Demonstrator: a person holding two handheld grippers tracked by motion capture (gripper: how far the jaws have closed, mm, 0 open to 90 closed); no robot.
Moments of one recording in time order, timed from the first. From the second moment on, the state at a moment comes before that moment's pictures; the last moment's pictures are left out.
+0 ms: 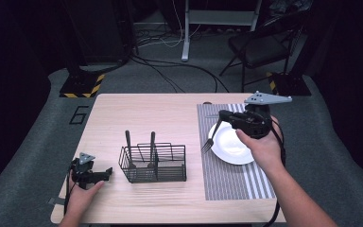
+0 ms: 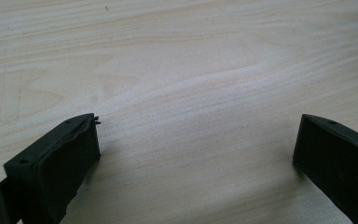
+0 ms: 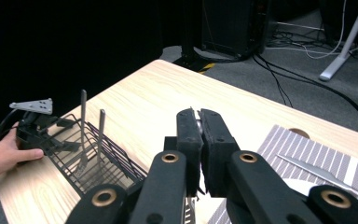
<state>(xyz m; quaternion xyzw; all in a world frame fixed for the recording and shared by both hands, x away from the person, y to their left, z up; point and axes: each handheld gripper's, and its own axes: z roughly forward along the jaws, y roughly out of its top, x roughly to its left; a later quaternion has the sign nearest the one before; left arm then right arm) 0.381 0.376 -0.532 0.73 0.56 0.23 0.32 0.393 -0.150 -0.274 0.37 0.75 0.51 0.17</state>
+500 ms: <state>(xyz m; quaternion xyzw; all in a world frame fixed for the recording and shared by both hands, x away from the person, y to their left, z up) 0.381 0.376 -0.532 0.73 0.56 0.23 0.32 0.390 -0.155 -0.312 0.39 0.75 0.50 0.18</state>
